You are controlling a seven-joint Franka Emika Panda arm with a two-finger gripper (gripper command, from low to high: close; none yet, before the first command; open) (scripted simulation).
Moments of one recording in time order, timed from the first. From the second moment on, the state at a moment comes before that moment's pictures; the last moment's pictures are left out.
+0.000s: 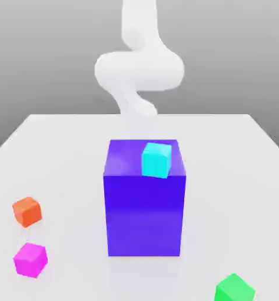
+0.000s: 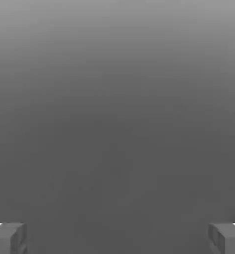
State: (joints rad) arm 0.01 -0.71 -0.05 -2.32 0.02 2.34 0.76
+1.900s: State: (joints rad) arm 0.19 0.25 -0.01 -2.36 0.02 2.60 0.18
